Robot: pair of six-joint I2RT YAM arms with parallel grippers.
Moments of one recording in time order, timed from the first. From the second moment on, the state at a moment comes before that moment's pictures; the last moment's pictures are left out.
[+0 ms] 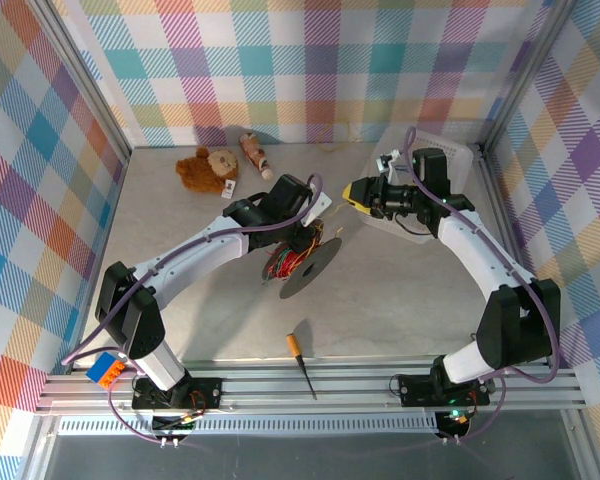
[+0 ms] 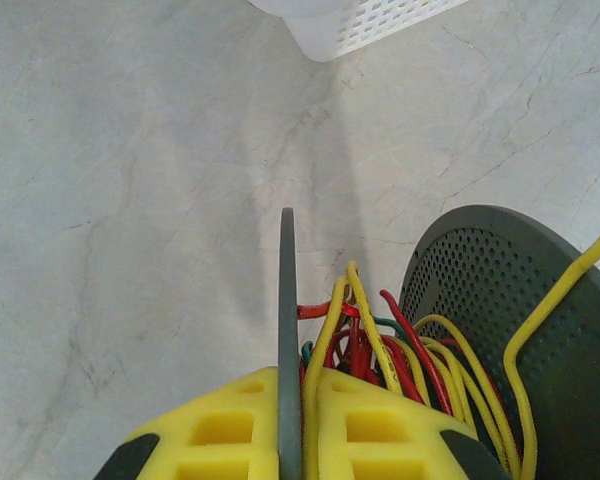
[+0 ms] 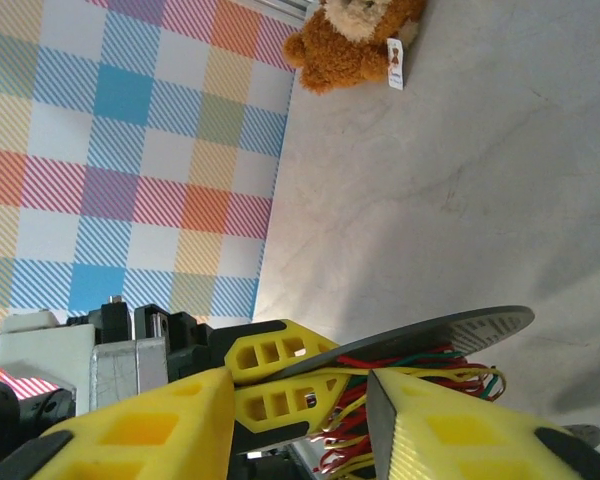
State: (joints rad) left arm -0.74 1.65 1.46 -0.69 -0.04 0.13; right arm 0.23 1.48 1.20 -0.29 -0.90 0.73
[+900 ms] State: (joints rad) left arm -0.56 1.39 1.32 -0.51 0.33 -0.12; right arm 0.25 1.67 1.16 -0.35 -0.61 0.50
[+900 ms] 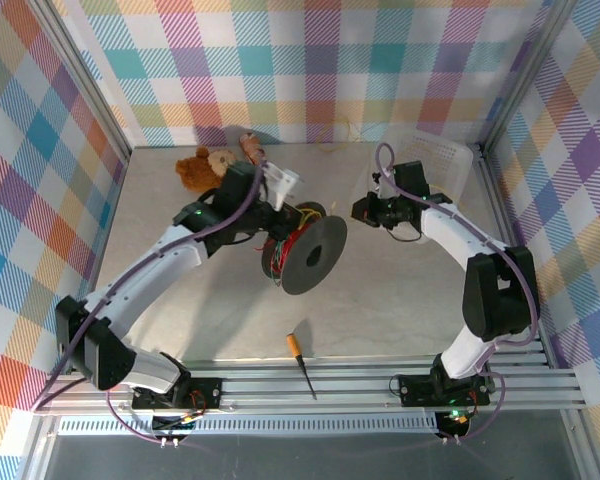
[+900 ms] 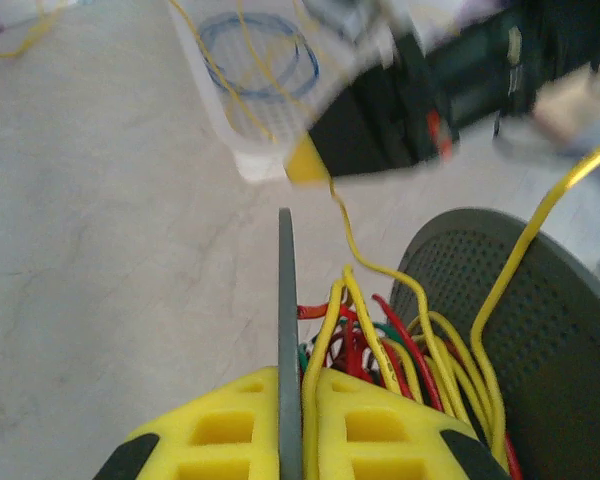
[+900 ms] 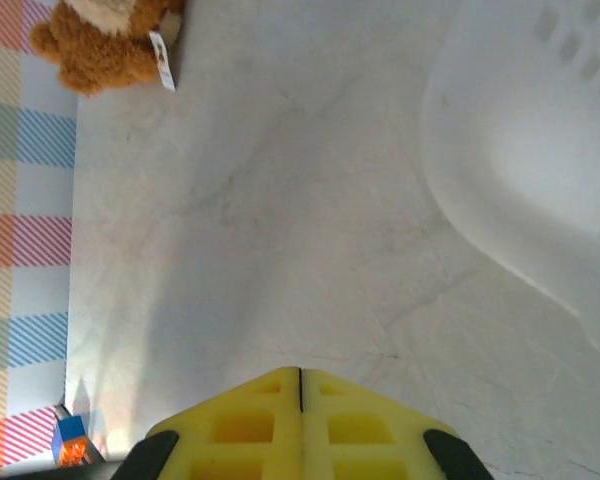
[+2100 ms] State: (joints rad) left arm -0.30 1.49 0.93 0.27 0.43 -1.36; right arm 0.58 1.43 0.55 0.82 -0.23 0.52
